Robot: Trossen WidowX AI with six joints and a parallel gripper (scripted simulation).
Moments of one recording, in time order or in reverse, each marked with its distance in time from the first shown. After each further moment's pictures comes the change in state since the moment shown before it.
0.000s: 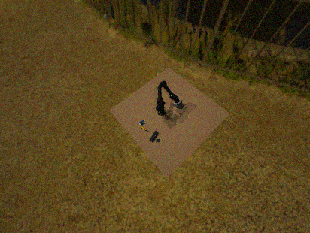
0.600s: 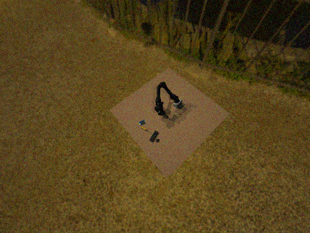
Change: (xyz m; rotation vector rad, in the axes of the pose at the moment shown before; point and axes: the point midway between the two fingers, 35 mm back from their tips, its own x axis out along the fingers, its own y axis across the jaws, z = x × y) arm 0.002 -0.004 0.002 0.022 0.118 0.005
